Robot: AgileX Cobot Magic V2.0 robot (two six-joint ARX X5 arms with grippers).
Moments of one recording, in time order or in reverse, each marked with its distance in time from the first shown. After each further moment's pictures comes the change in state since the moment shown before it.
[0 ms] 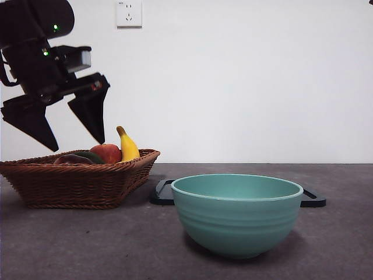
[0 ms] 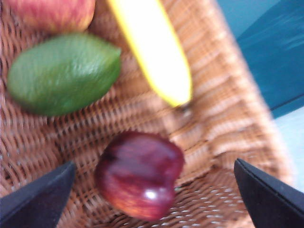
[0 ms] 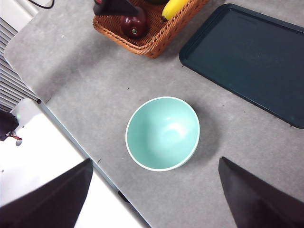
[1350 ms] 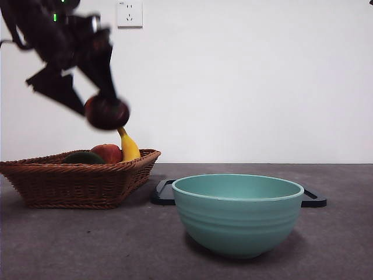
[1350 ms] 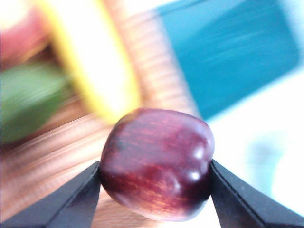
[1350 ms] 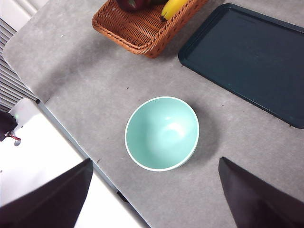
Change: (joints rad) left arm -0.021 -0.018 0.176 -0.170 0.230 0.011; right arm 0.000 0.000 0.000 0.000 0.005 0.000
